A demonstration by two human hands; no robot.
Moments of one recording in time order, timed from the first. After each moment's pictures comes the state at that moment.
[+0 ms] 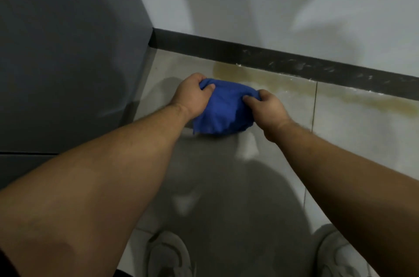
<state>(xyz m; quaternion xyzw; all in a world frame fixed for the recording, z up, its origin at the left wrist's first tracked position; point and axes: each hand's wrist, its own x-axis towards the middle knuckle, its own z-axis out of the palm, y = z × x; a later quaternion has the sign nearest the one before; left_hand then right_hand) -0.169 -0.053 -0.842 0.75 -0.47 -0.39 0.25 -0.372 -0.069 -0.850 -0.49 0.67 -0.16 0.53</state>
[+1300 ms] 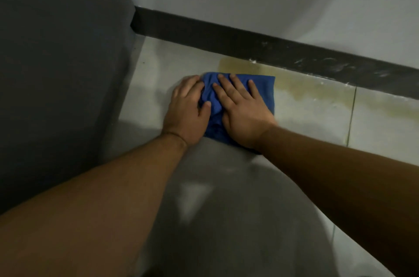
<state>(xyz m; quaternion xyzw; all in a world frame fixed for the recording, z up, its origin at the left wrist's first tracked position) -0.148 -0.058 -0.929 0.75 -0.59 -0.26 0.17 -0.319 -0.115 -0.952 -0.90 0.41 0.08 0.15</state>
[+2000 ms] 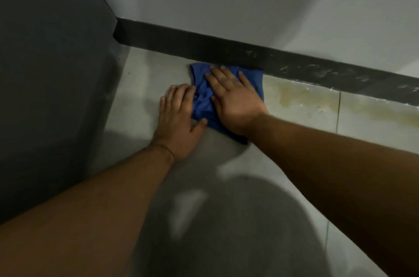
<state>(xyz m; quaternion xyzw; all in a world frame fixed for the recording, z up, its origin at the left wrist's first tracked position) -0.150 -0.056 -0.939 0.73 -0.64 -0.23 0.11 -0.316 -0.155 -0.952 -0.89 0.42 0.05 0.16</state>
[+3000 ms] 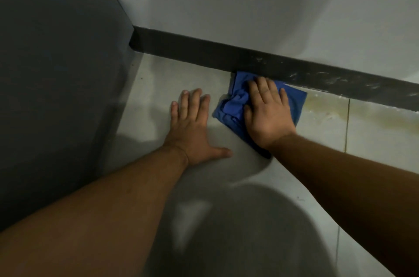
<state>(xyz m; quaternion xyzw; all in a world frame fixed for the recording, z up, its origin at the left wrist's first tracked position) -0.151 -0.055 -0.947 0.71 -0.67 -0.23 -0.02 -0.355 -0.138 -0.951 -0.82 0.56 0.01 0.15</state>
